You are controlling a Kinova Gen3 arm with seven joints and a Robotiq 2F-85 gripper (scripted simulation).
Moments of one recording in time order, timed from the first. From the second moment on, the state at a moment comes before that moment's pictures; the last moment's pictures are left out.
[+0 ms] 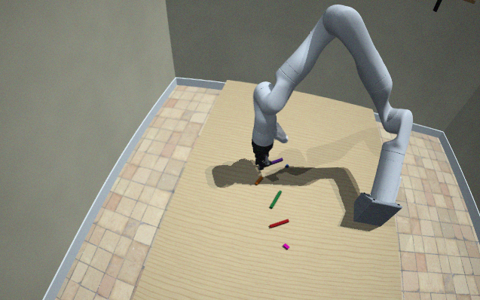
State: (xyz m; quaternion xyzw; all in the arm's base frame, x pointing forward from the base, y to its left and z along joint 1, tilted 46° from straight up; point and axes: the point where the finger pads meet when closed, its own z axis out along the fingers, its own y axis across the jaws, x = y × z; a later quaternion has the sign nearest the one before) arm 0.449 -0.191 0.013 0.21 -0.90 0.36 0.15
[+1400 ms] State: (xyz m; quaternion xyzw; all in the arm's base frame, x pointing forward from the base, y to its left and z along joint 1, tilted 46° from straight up) arm 0.447 -0.203 0.002 0.21 -0.90 0.36 0.15
